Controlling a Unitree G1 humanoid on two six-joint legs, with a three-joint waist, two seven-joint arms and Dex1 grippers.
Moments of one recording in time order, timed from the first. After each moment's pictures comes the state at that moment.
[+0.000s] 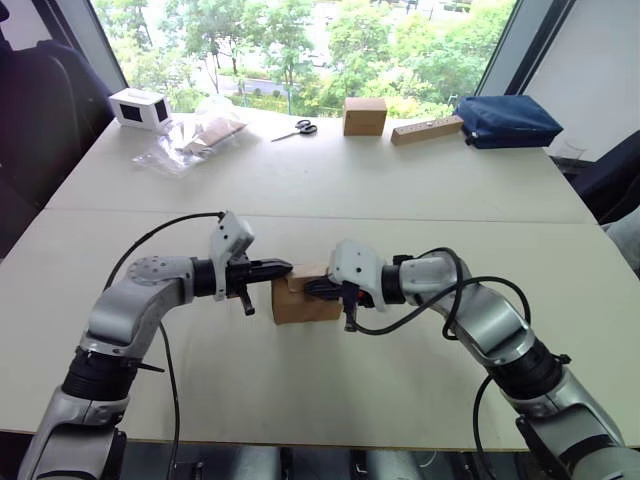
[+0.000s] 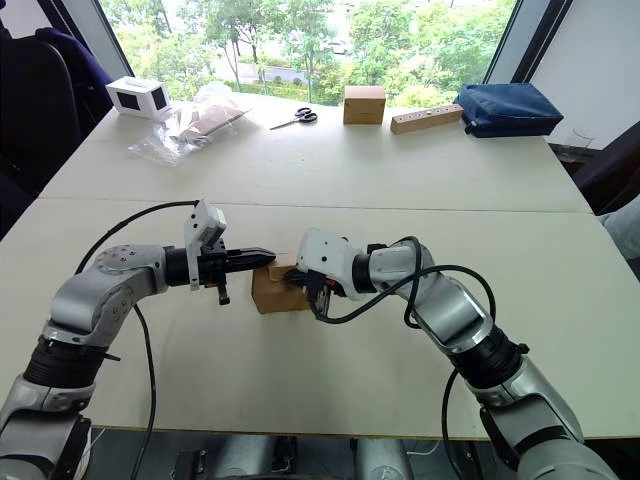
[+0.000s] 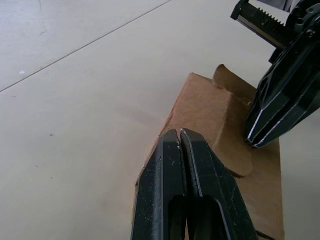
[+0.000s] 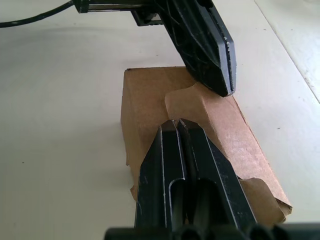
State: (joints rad) left arm -0.45 0.63 -0.06 -0.13 -0.49 0.66 -0.96; right arm -0.60 -0.54 0.43 -0.32 0.16 0.61 0.89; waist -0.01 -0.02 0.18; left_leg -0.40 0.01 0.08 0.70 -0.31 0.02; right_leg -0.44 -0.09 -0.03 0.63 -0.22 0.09
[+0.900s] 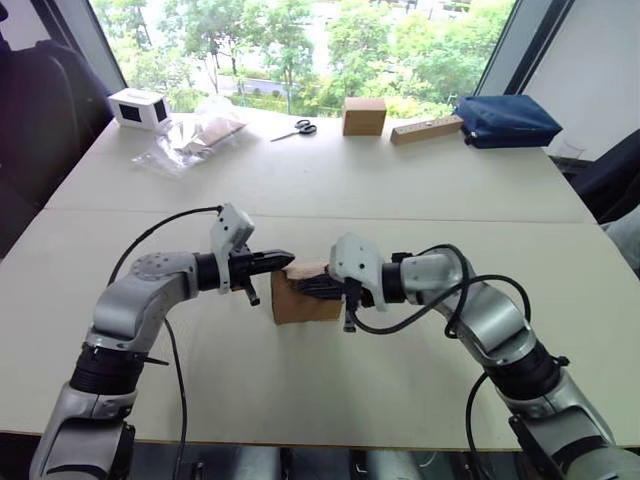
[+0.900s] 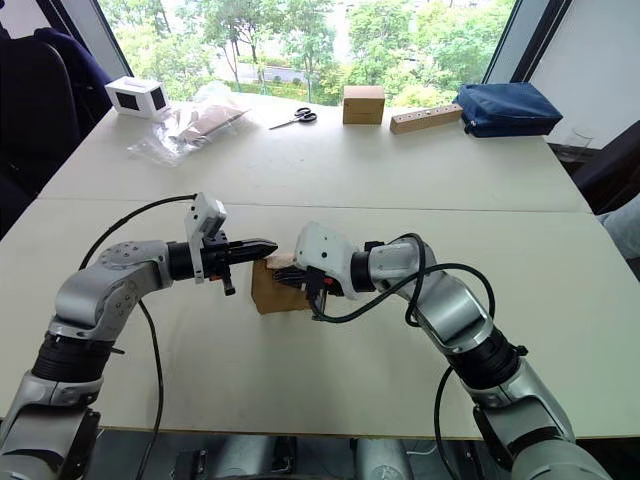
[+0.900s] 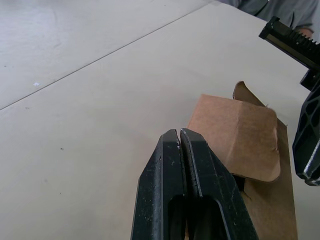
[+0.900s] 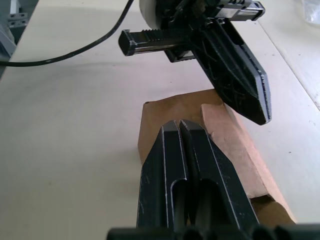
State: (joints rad) left arm -0.48 0.58 -0.04 -0.12 -0.51 0.69 -0.91; right arm -0.59 -0.50 0.38 -0.37 0.23 0.65 0.93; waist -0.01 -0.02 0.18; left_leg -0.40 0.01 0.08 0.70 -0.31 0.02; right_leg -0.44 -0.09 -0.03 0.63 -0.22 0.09
